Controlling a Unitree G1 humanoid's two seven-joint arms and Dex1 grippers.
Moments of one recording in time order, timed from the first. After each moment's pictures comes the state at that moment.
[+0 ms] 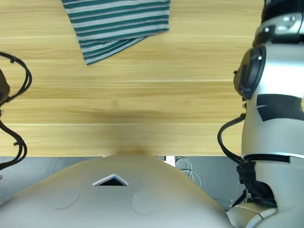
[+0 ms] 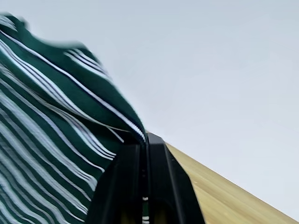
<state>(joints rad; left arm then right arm) -1.27 0.59 0.04 0.95 -0.21 0.12 -0.33 -1.34 -0.47 0.00 1.08 0.11 -0.02 0.60</state>
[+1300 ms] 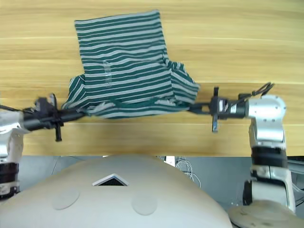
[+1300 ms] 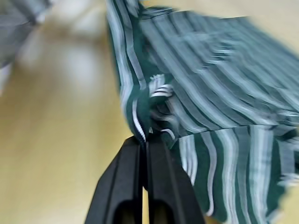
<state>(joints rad) 0.43 0.63 0.05 -0.10 -0.23 -0.08 -1.37 0.29 -0.77 -0.05 0.01 0.16 -0.36 1.52</state>
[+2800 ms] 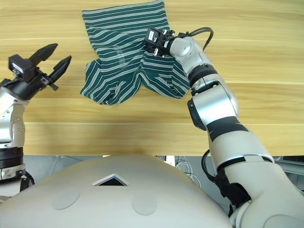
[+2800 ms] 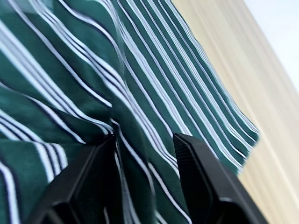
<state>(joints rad) 0.15 0.55 0.13 -0.13 -0.31 -0.14 -0.74 -0.88 -0.20 0.37 1.32 -0.27 -0.39 0.55</state>
